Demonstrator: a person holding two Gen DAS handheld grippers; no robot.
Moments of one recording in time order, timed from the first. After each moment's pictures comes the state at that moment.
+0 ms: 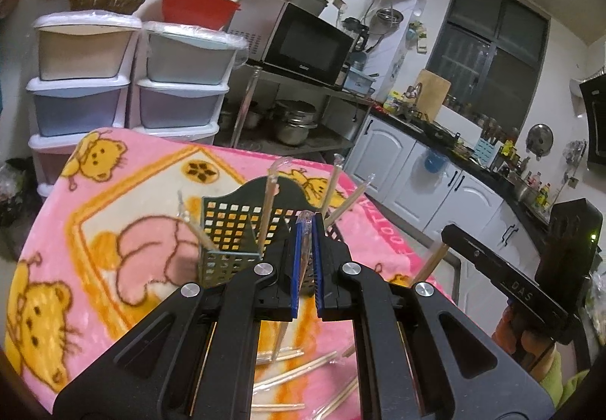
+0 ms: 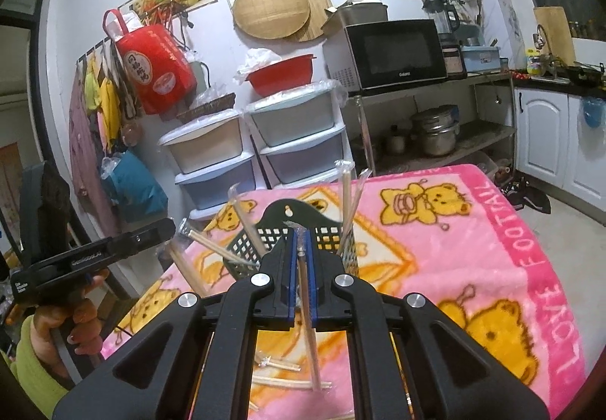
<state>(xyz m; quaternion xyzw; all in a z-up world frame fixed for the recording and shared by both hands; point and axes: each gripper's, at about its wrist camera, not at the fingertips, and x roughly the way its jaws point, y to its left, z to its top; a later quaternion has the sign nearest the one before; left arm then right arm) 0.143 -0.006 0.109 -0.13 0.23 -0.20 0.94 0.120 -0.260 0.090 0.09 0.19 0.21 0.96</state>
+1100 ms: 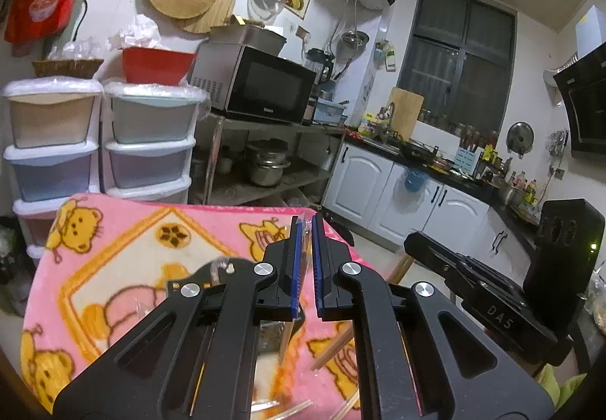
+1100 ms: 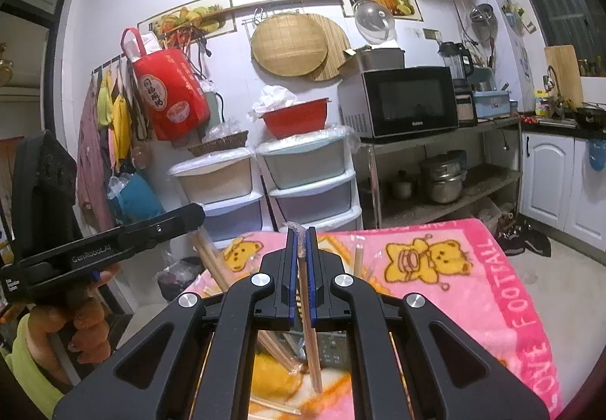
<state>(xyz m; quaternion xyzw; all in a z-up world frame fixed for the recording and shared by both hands) 0.152 -0.043 0.181 -0.10 0.16 -0.23 0.95 0.124 -0.251 0.149 0.07 0.12 0.22 0.97</state>
